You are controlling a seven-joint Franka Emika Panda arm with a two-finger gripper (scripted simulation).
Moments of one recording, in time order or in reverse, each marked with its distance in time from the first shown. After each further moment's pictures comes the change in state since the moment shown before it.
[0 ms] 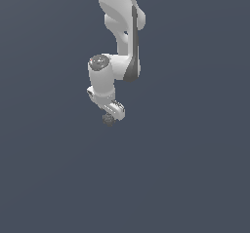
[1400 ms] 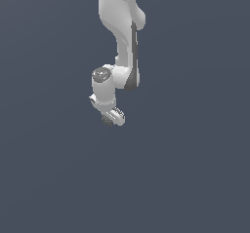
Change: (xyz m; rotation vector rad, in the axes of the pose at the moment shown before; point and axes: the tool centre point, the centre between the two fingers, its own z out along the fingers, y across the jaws) arm -0.001 0.000 0.050 0.001 0.001 0.009
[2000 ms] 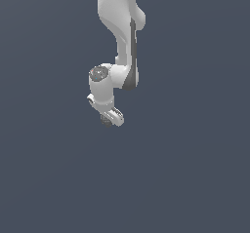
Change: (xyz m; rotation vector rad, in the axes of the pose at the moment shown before) arm 0.010 -0.001 -0.011 -0.001 -0.001 0.000
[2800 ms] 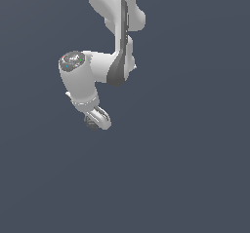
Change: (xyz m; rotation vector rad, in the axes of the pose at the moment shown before) arm 0.082 -0.007 -0.088 -0.001 0.002 0.001
